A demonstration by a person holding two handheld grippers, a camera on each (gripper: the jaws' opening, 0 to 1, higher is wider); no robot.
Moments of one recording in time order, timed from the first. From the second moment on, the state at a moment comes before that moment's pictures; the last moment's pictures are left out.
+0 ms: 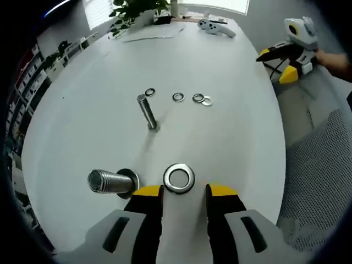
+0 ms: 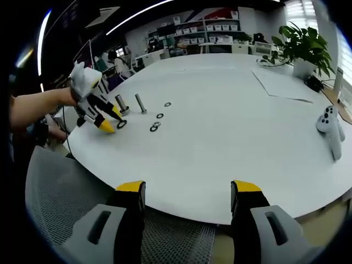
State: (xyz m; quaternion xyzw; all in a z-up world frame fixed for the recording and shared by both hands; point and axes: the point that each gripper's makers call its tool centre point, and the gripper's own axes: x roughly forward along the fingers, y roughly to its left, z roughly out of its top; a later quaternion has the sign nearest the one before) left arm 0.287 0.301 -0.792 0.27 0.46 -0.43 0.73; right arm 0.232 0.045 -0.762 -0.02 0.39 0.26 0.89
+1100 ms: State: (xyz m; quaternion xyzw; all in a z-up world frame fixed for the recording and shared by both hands) left arm 0.291 0.293 -0.795 0.30 0.47 -0.44 0.70; right arm 0.230 0.047 -0.763 -0.02 0.39 0.26 0.88
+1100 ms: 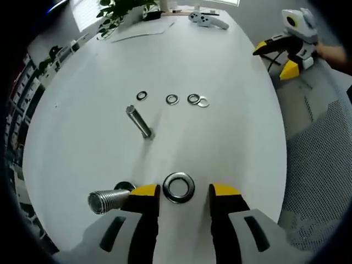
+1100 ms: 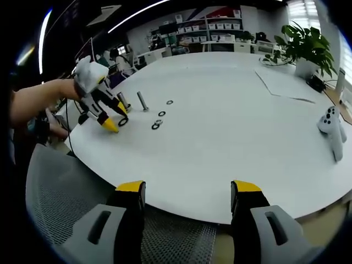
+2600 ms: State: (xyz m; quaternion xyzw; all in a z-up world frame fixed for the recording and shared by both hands) left arm 0.280 0.299 -0.772 0.31 0.42 -0.39 0.75; right arm 0.233 0.046 -0.761 -0.01 0.38 0.25 0.89
